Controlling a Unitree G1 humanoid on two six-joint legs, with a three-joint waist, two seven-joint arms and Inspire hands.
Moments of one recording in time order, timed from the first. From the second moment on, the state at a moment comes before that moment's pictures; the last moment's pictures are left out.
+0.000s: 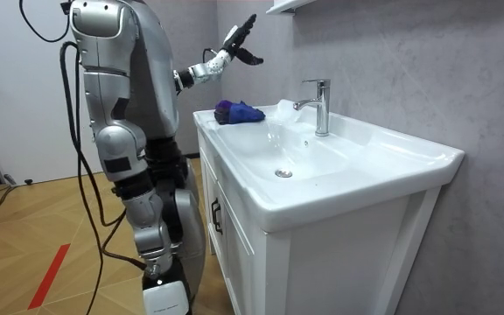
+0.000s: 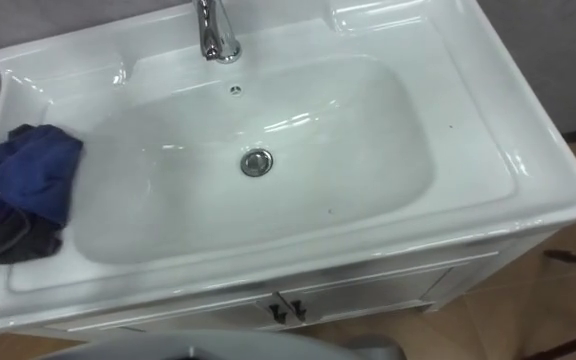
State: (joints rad) left arm 0.03 0.39 0.26 -0.15 0.47 0.09 0.63; right arm 0.16 -0.31 -0.06 1.24 -0.08 0.14 0.03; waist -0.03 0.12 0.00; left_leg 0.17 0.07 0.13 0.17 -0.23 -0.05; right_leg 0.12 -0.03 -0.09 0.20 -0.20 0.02
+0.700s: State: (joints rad) left arm 0.18 0.45 0.65 0.14 0.38 0.03 0.87; right arm 0.21 -0.33 -0.10 1.27 -0.10 0.12 -0.01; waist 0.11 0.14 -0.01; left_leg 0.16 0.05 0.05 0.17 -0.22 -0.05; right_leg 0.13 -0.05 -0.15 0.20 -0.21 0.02
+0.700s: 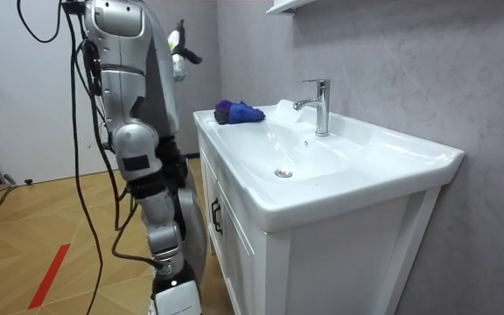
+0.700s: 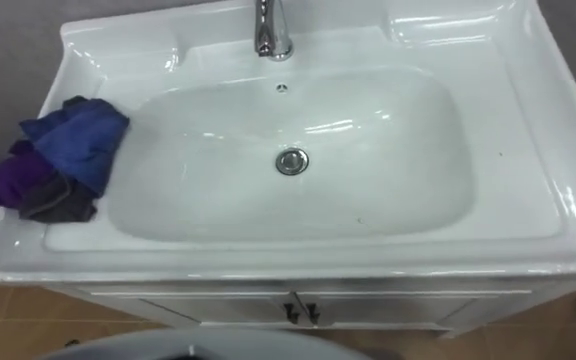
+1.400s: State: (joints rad) left arm 0.45 0.28 0.64 0.57 -0.21 0.03 0.98; right arm 0.23 -0.32 -0.02 1.17 -0.08 0.14 -0.03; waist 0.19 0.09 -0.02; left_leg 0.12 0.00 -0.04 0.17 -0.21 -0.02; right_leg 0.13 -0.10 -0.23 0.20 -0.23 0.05
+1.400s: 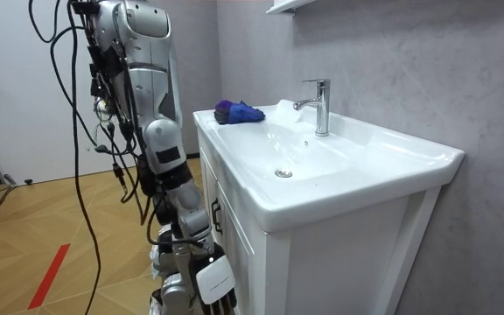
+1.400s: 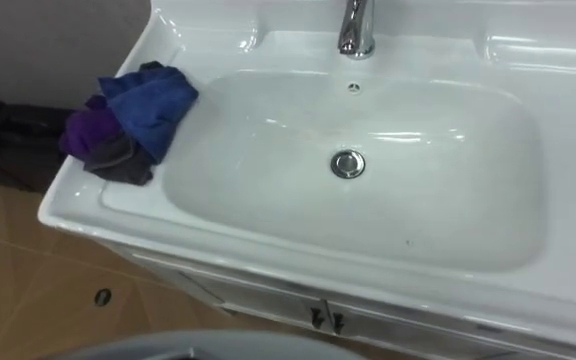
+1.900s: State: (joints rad) left arm 0.46 0.22 0.30 0.98 -0.38 0.07 0.80; right arm 0.22 -0.30 -0.02 1.25 0.00 0.20 -0.03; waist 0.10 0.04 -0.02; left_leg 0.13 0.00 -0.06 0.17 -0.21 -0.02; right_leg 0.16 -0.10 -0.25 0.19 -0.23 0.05
